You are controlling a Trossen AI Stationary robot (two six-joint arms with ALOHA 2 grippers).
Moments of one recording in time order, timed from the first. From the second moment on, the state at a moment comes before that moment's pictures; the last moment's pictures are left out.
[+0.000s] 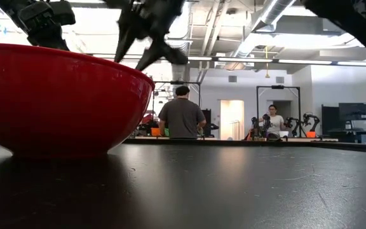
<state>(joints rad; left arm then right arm) 0.52 0.56 0.71 -0.79 0.10 0.02 0.03 2.28 2.33 -1.01 -0.05 0.83</state>
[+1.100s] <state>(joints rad) 0.48 0.00 0.28 -0.18 0.27 -0.39 0.01 1.37 1.38 -0.53 0.02 0.42</state>
